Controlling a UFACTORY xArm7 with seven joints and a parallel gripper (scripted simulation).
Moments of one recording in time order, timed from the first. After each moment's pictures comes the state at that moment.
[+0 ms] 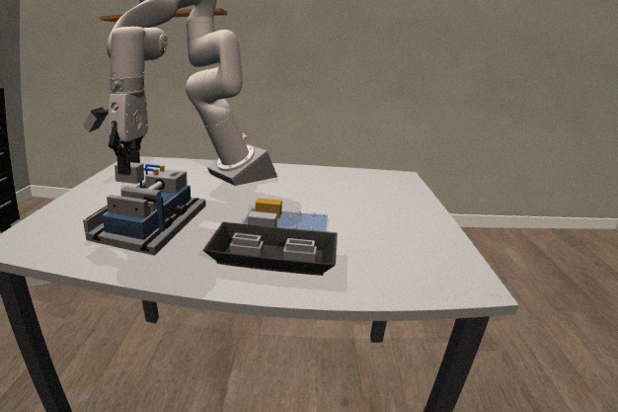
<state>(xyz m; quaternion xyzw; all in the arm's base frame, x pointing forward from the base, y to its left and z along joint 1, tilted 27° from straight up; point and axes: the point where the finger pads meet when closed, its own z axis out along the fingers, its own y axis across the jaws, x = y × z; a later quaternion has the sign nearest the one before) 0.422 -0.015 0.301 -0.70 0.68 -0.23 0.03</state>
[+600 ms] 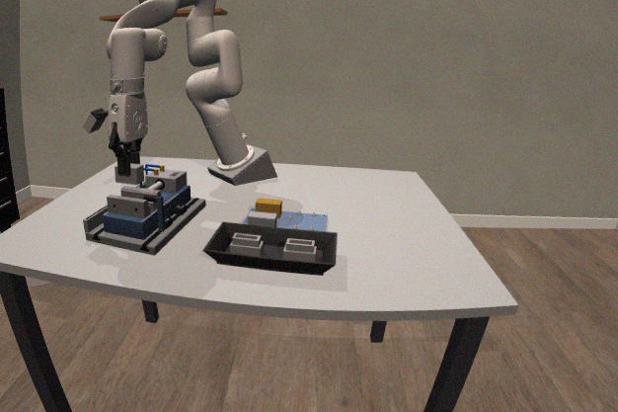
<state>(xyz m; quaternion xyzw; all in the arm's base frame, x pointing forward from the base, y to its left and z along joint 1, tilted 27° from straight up) 0.423 -0.016 0.299 -0.70 0.68 -0.23 0.03</state>
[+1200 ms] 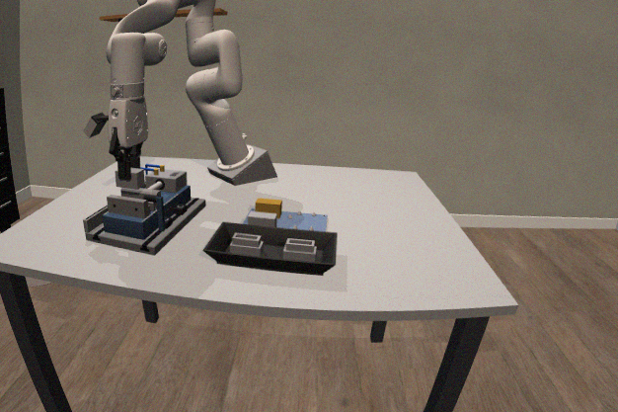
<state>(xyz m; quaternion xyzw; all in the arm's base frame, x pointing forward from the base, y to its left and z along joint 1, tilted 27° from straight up) 0.426 -0.018 0.290 -0.70 0.68 -0.23 0.03</state>
